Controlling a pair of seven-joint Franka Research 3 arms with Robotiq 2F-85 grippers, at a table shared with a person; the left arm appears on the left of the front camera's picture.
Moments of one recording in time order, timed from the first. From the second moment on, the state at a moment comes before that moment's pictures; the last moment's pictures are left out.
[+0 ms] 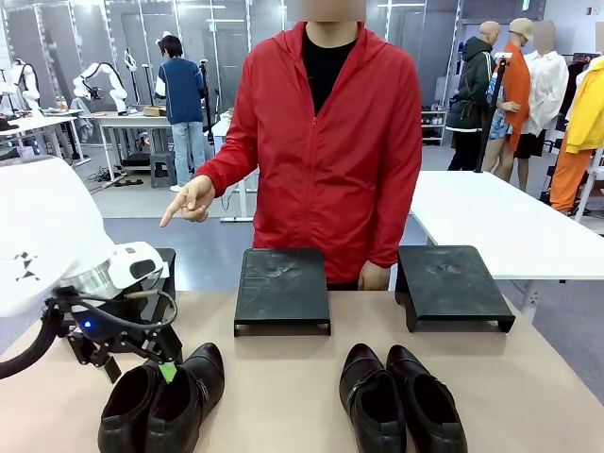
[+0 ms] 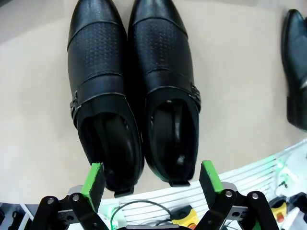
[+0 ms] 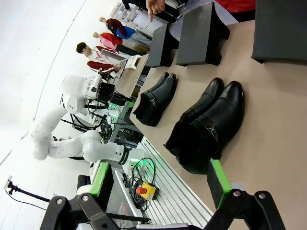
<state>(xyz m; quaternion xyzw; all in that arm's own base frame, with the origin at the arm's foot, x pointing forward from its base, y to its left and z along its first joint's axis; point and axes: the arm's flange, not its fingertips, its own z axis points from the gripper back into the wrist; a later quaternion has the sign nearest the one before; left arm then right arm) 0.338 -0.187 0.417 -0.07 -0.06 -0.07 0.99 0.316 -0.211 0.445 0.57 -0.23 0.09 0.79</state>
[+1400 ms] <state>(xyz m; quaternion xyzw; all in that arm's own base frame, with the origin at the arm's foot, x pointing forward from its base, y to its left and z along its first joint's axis) 0.365 -0.205 0.338 -0.04 -0.05 -0.07 1.00 0.316 -0.211 0.445 0.57 -0.23 0.09 0.79</state>
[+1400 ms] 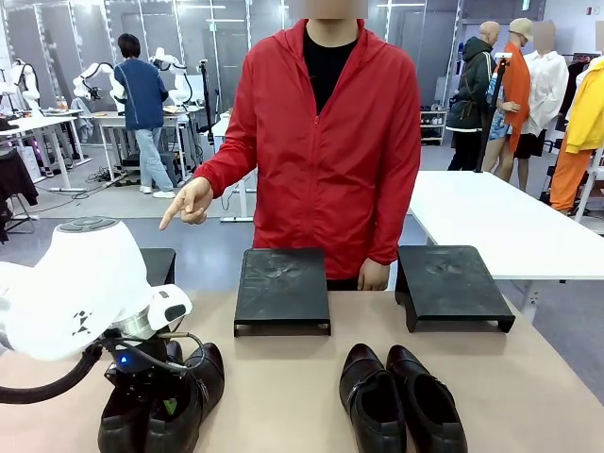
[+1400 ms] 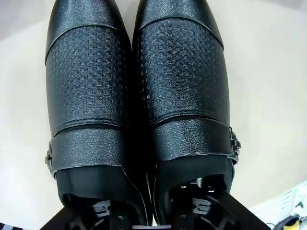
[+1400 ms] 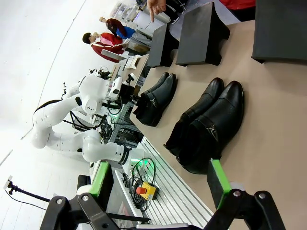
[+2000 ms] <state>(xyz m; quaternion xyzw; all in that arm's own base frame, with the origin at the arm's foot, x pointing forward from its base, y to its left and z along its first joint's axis) 0.365 -0.195 0.388 -0.04 -0.11 -0.06 0.99 0.316 -0.211 0.445 0.57 -0.23 0.09 0.79</state>
